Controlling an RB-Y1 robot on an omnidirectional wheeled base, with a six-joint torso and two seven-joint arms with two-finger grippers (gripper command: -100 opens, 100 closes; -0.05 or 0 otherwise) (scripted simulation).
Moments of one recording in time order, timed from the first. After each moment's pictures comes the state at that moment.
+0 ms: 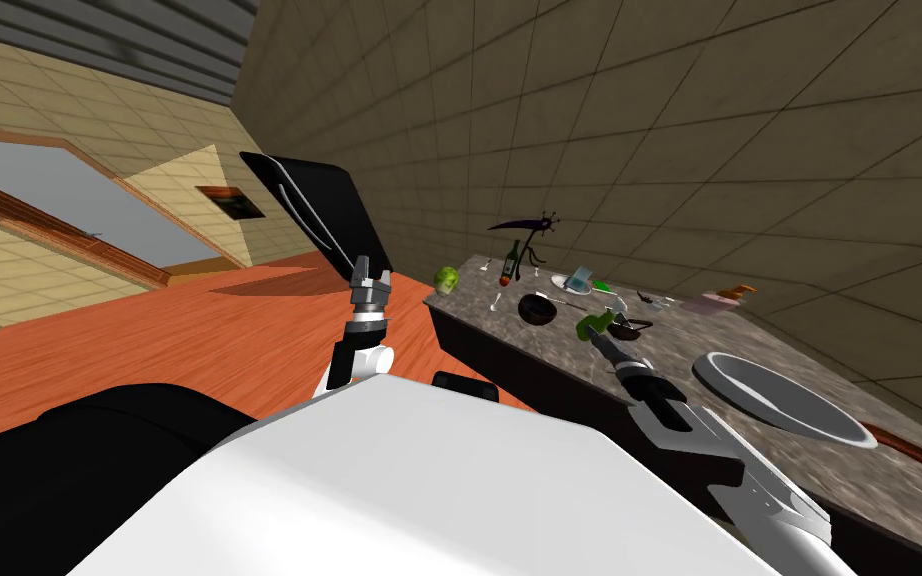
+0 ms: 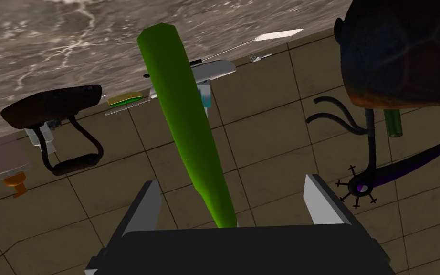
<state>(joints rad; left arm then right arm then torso) 0.54 0.01 0.07 -2.35 0.12 -0.37 -0.09 0.37 -0.74 -0.15 -1.63 0.28 -0.02 0.24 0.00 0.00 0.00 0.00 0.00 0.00</state>
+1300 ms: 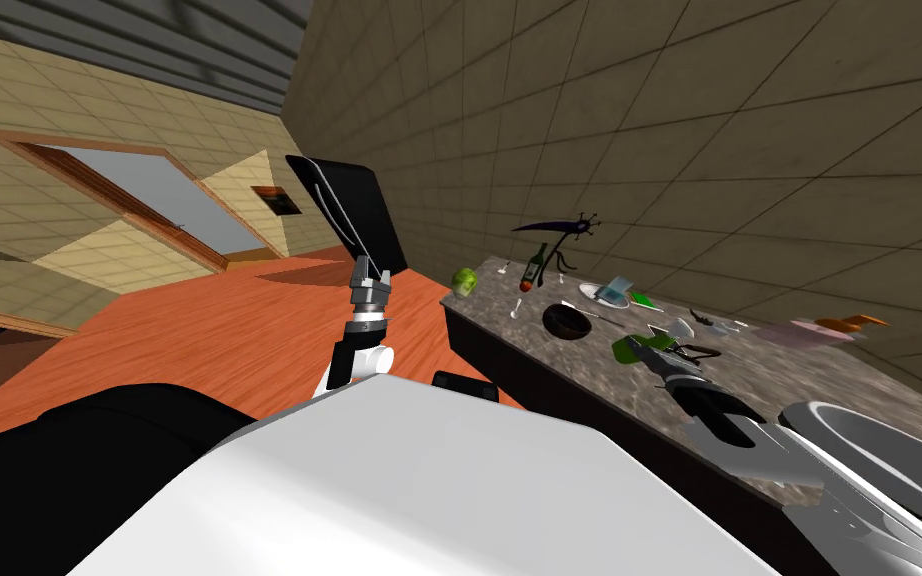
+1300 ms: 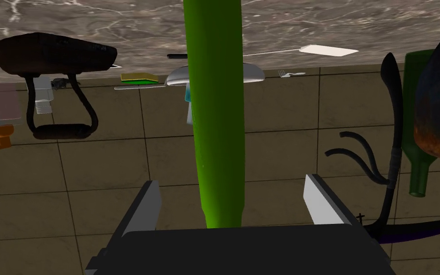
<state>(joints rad) 0.54 0.01 0.07 -2.35 0.12 -0.37 -0.09 0.33 -0.87 -0.23 -1.37 0.33 -0.03 0.29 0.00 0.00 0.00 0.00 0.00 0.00</state>
